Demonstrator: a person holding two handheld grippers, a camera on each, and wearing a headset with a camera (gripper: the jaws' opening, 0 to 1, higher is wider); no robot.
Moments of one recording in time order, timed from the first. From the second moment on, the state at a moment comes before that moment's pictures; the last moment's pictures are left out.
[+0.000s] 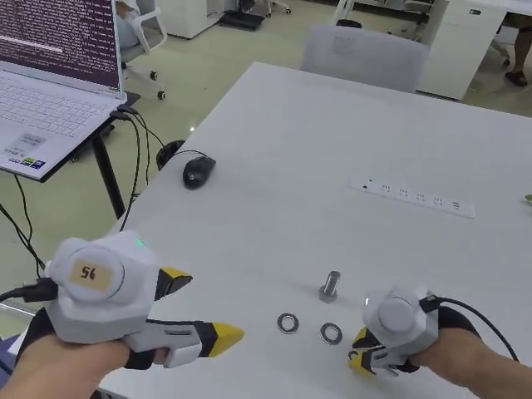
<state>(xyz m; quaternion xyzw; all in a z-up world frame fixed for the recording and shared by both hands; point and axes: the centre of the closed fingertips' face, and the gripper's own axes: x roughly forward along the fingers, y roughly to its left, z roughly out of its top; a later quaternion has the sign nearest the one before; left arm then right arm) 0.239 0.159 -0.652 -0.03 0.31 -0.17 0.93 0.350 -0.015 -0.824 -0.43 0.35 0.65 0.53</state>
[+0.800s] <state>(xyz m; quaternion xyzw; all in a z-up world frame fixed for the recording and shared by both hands) 0.240 0.156 -0.650 -0.03 0.31 -0.17 0.94 0.351 -0.018 -0.826 -0.43 0.35 0.63 0.53</state>
